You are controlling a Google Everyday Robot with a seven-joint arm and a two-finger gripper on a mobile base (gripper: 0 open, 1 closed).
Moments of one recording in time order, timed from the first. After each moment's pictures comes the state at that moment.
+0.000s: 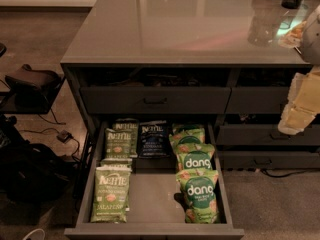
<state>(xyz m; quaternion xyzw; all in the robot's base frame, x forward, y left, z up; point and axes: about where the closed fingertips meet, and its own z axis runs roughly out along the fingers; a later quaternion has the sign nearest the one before) 0.438 -0.217 0.977 -0.60 0.78 -0.03 0.16</state>
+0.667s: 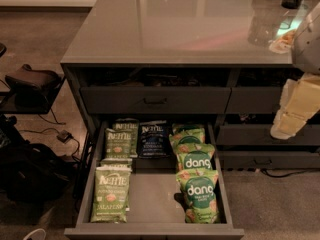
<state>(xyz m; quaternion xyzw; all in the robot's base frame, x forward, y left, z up) 0.438 -0.207 0.966 -0.61 0.77 -0.02 0.16</state>
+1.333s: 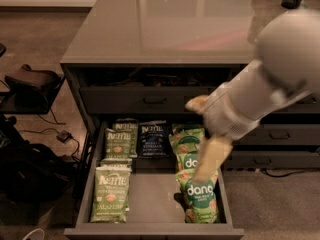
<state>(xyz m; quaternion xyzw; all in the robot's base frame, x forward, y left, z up) 0.427 -0.079 0.836 -0.68 0.69 0.14 0.21</state>
